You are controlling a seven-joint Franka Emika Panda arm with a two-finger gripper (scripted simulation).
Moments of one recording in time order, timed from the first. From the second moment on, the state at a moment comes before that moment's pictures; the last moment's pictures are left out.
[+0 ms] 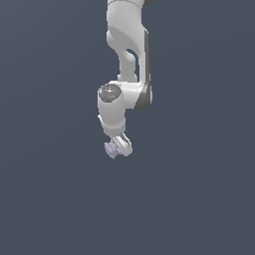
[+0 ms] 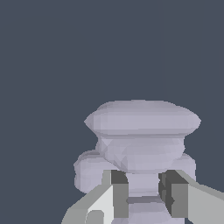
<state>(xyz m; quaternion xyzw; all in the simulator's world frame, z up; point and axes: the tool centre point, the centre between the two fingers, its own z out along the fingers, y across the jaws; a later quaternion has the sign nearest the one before) -0.014 -0.051 0.088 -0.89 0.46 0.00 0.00</state>
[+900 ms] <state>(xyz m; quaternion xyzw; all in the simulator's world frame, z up) -0.044 0.029 0.262 -0.89 0.46 0.00 0.00</state>
